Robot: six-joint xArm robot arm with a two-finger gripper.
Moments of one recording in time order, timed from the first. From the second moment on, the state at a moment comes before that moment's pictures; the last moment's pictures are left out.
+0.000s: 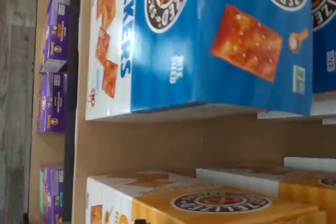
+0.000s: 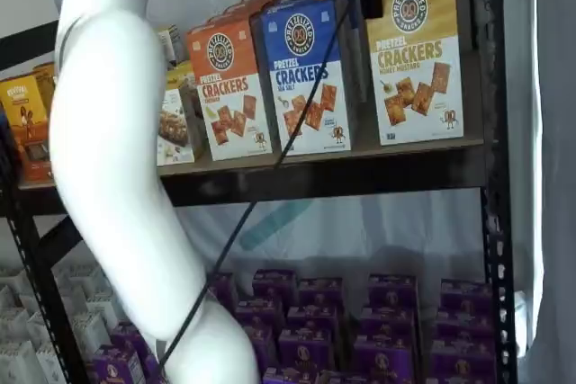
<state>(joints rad) -0.67 -0.27 -1.60 0.37 1.53 -2.17</state>
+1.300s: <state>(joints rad) -0.60 -0.10 -1.85 0.16 1.77 -2.12</state>
